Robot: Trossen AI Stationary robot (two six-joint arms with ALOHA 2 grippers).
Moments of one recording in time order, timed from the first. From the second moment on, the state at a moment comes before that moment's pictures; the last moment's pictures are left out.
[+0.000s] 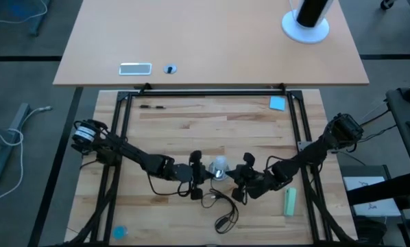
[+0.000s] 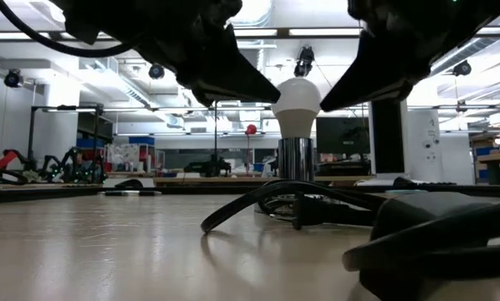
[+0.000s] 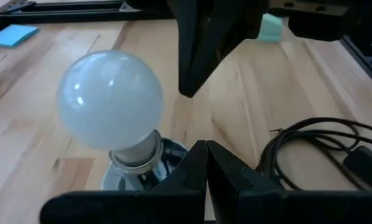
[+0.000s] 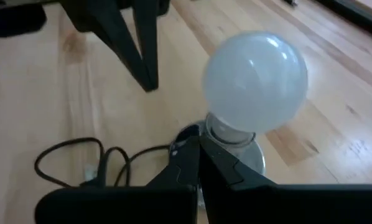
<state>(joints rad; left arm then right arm) -0.33 1.72 0.92 0.32 -0.33 -0.15 0.53 1.56 0.81 0.01 0.70 0.54</state>
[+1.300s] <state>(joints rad) -0.26 1.71 0.92 0.32 -0.49 -0.17 0.51 1.54 0.81 -0.09 0.81 0.62</state>
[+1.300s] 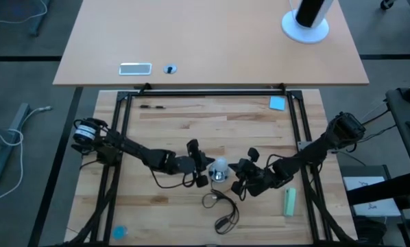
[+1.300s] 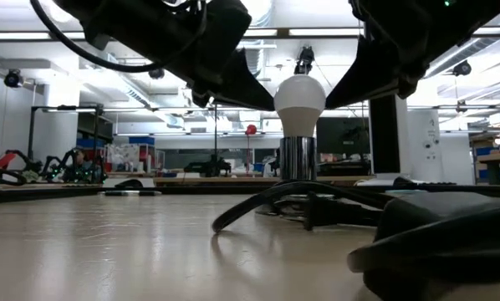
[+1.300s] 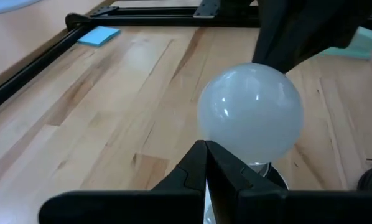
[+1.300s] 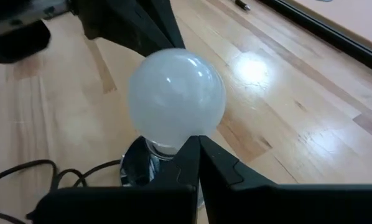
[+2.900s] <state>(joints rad) -0.29 1.81 0.92 0.47 -0.41 -0.12 0.67 1.59 0.80 0.00 1.00 0.60</state>
